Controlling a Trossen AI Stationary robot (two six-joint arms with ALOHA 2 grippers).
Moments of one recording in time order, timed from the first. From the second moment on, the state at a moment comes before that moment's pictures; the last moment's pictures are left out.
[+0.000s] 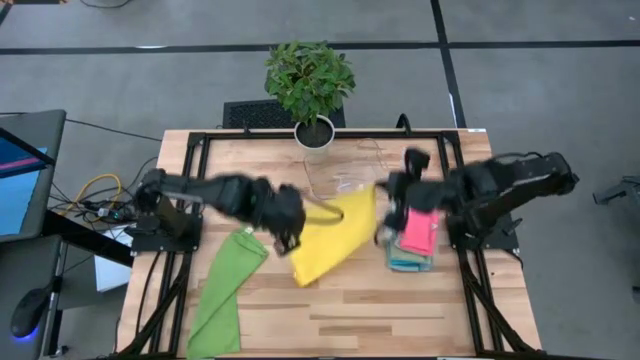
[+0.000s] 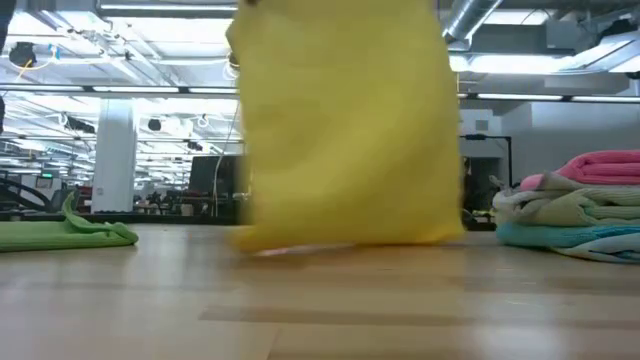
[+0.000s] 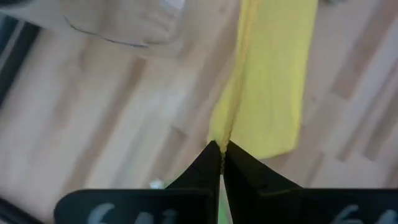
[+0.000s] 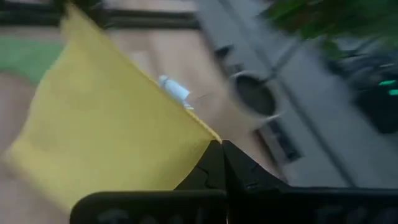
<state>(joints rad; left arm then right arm) -0.23 1.78 2.05 -1.57 -0.29 -0.70 0.28 1.27 1.46 -1.00 0.63 0.17</state>
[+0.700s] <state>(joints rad) -0.11 1.73 2.21 -1.57 -0.22 -0.72 0.38 1.27 1.55 -1.13 0.65 0.35</state>
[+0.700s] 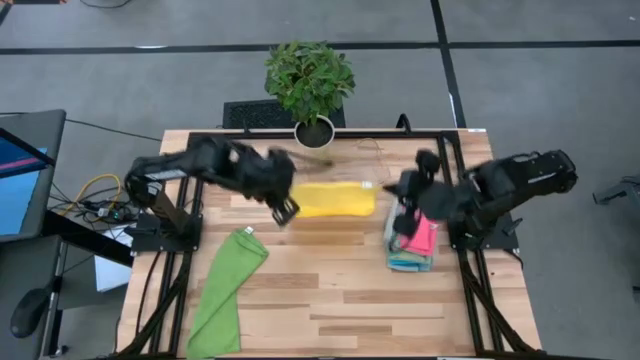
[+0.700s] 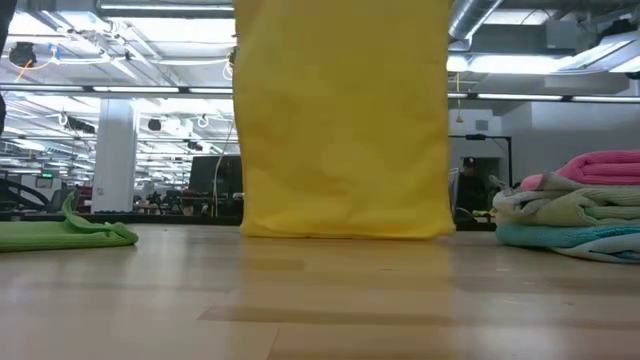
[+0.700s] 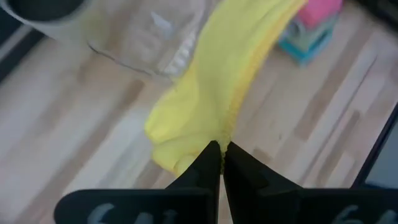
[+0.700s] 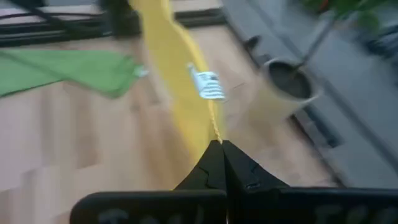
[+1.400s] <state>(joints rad) -0.62 1.92 1.73 -0.97 -0.05 -1.16 0.94 1.59 1.30 -0.87 0.56 1.12</state>
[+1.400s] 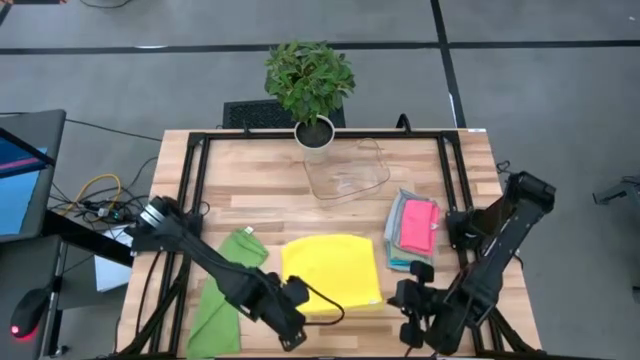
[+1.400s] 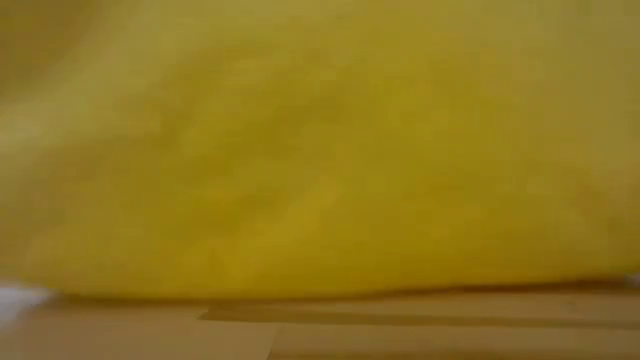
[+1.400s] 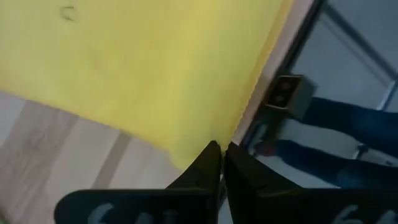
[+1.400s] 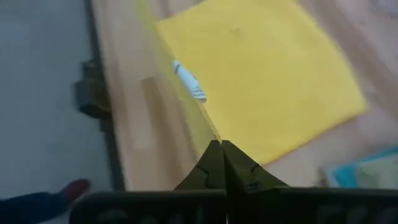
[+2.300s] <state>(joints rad) -0.40 2.00 1.62 -1.25 -0.26 -0.88 0.38 1.58 0.98 -0.73 0.35 0.56</state>
